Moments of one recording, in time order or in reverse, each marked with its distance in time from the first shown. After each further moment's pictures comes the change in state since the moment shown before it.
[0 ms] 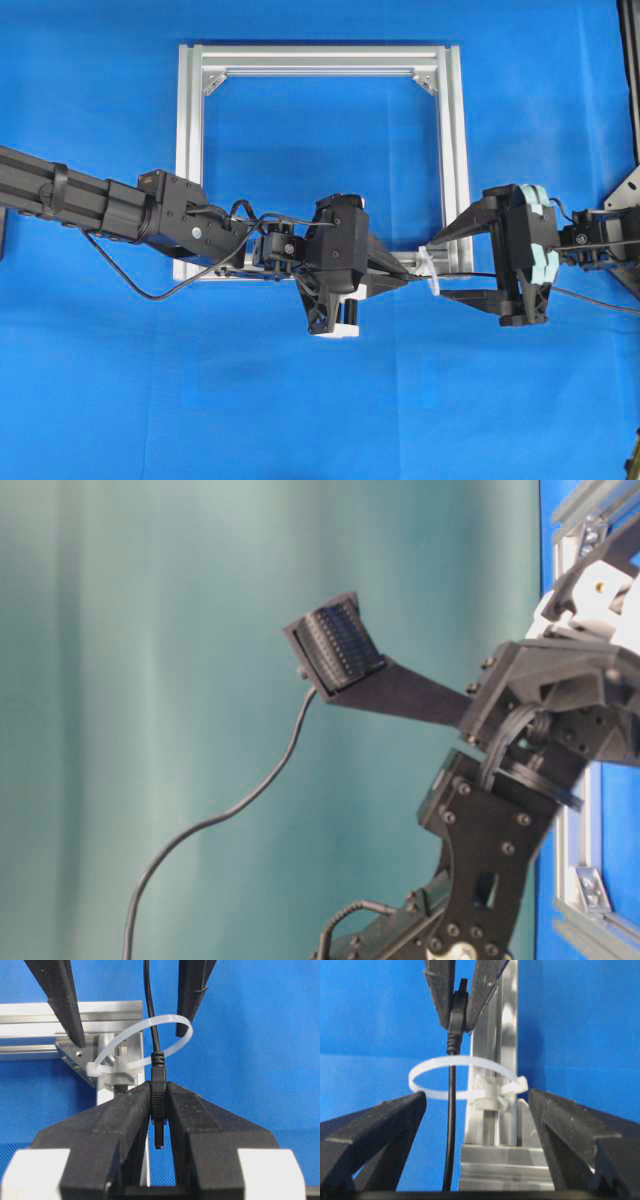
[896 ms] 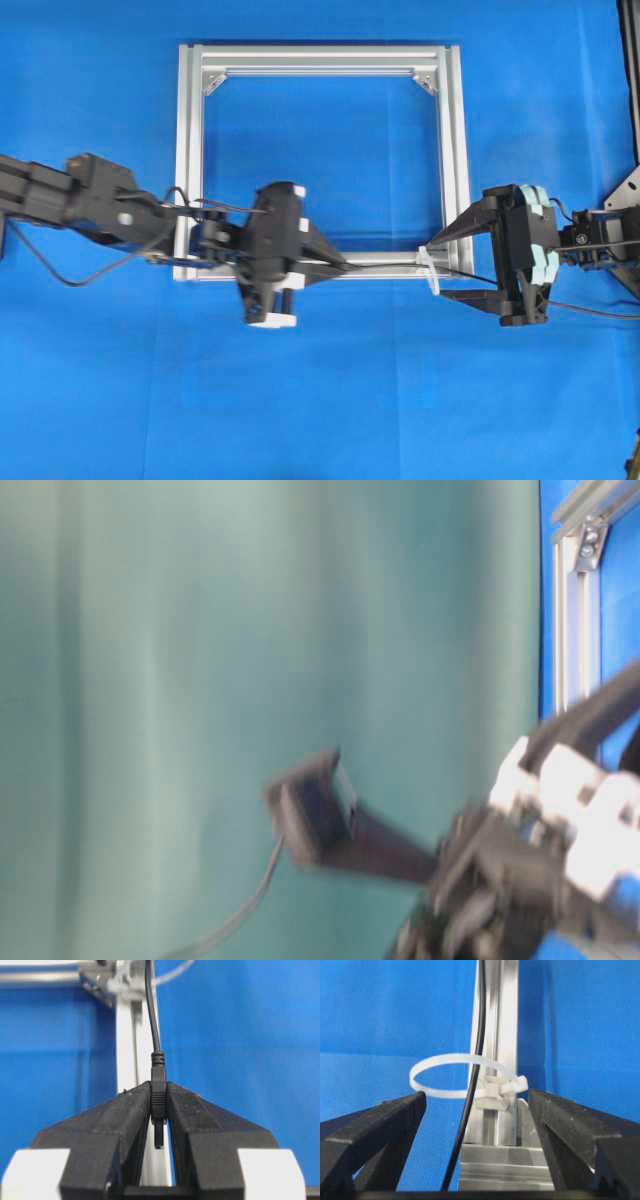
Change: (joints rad) left arm 0.003 -0.215 0.301 0.000 -0.026 -0.003; right arm 0.000 0.000 0.002 0.002 0.002 -0.003
